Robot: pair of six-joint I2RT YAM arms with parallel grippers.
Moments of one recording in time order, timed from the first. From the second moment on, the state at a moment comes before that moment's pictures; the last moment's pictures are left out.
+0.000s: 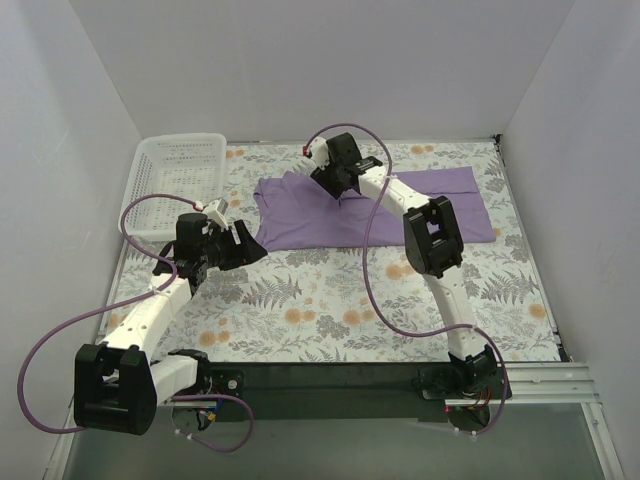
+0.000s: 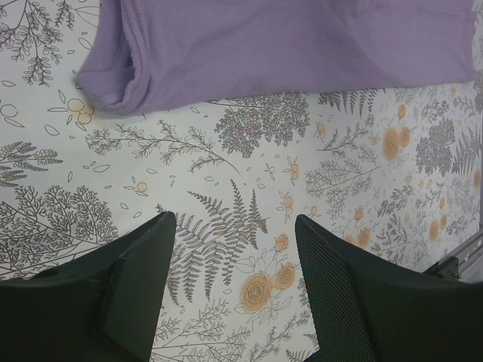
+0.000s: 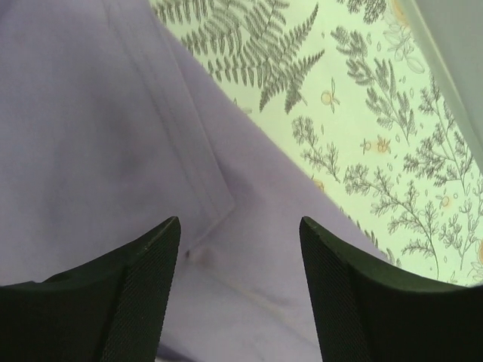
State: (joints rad) left arm -0.13 1.11 0.63 -0.19 0.42 -0.45; right arm 0.55 2.43 2.12 -0.44 0.07 -0.46
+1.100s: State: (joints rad) left arm -0.13 0.99 0.63 -0.24 0.37 -0.46; right arm 0.09 1.06 0.66 -0.53 -0.87 -0.95
